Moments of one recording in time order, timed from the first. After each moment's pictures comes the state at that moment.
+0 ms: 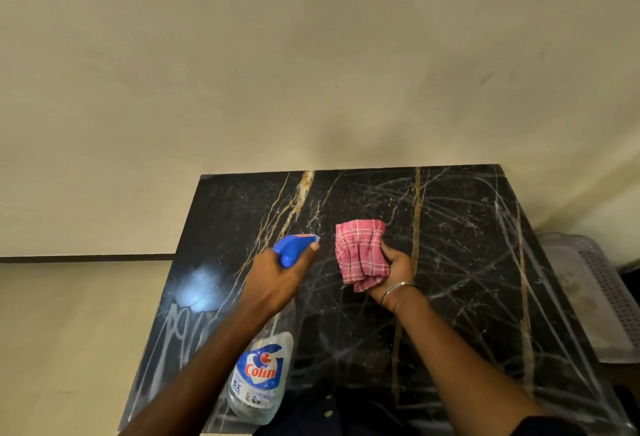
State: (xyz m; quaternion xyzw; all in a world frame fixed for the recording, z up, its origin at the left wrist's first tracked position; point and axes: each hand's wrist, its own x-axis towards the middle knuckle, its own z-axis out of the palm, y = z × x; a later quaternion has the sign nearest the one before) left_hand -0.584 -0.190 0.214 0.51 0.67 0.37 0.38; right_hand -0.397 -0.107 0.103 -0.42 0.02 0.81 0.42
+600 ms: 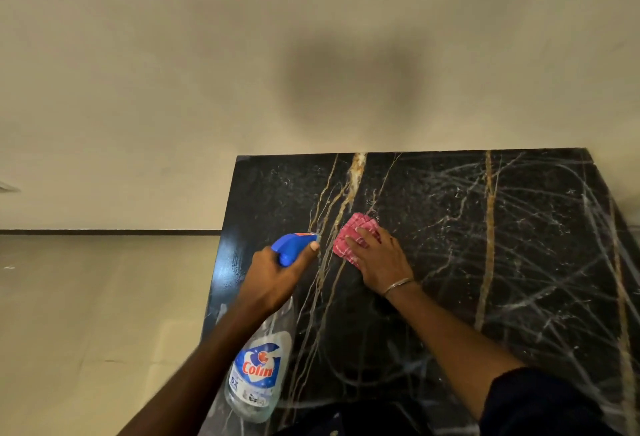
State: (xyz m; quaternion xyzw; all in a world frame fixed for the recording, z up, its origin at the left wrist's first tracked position) left_hand -0.725 -0.169 0.176 0.48 0.71 0.33 0.40; right_hand -0.525 -0.077 0.040 -0.49 -0.86 0.13 -0.12
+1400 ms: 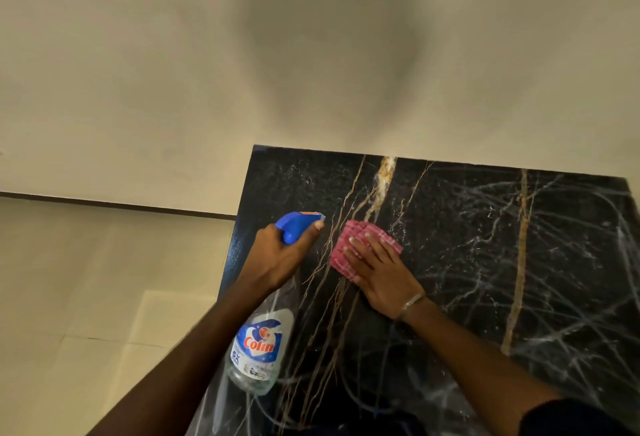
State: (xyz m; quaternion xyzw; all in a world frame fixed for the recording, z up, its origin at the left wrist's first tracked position) left_hand -0.789 -0.118 0.151 0.45 0.70 0.37 0.42; right_hand -0.550 -0.071 0.017 -0.35 -0.93 0.10 -0.10
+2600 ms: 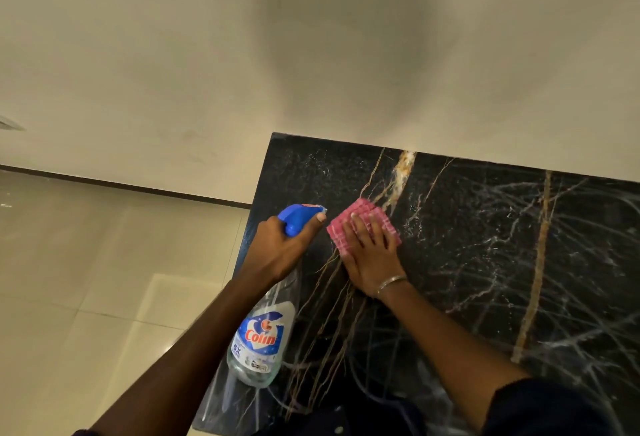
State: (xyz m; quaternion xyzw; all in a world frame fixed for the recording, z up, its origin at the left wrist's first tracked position) left_hand -0.805 -0.134 0.148 0.43 0.72 0.36 0.40; right_hand -0.610 -0.068 0.027 -0.46 -0.87 0.17 -0.11
